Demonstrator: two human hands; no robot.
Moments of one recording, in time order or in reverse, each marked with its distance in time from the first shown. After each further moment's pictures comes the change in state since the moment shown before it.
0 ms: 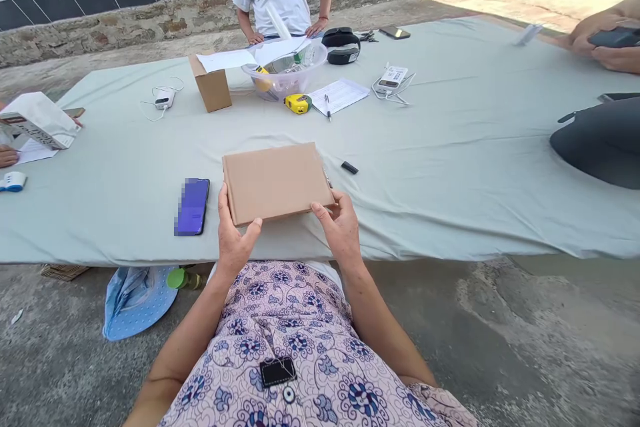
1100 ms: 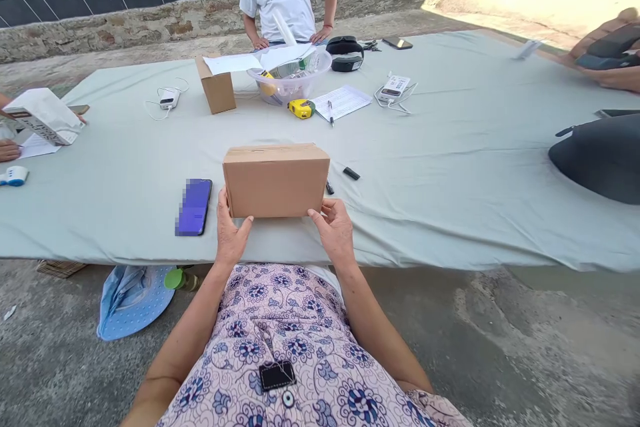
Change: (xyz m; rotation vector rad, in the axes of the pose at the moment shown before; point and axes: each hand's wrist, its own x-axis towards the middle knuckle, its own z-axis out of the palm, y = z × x) left_hand 0.012 -0.045 -0.001 -0.012 0.015 -0.050; right_hand 0.004 0.017 0.008 0.002 -0.032 0.030
